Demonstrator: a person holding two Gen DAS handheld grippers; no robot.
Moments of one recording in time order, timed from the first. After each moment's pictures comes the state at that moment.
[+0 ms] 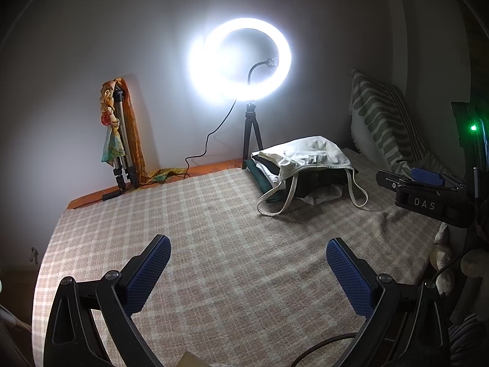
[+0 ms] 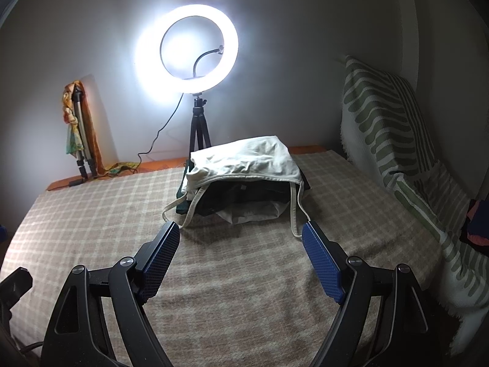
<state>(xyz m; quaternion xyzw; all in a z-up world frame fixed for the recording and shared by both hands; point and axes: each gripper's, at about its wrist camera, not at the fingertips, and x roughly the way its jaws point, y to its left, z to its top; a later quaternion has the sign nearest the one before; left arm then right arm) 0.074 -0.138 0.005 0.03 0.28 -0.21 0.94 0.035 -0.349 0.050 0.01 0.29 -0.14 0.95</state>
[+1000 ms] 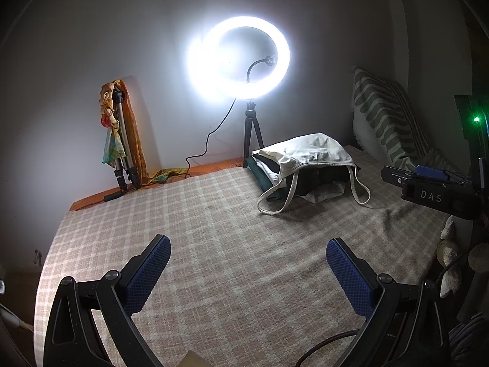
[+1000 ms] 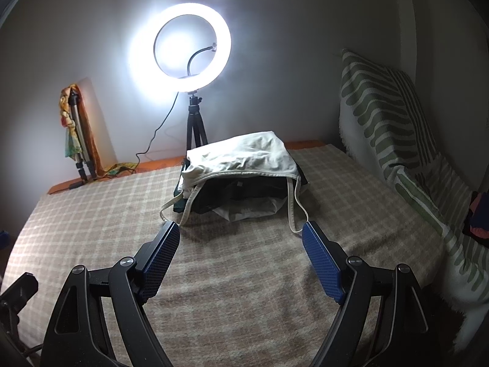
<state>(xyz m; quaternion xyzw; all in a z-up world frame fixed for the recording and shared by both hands) 0.073 -0.146 0.000 0.04 0.27 -0.20 0.94 0.032 -0.359 0.049 0.03 0.30 -0.14 0.94</state>
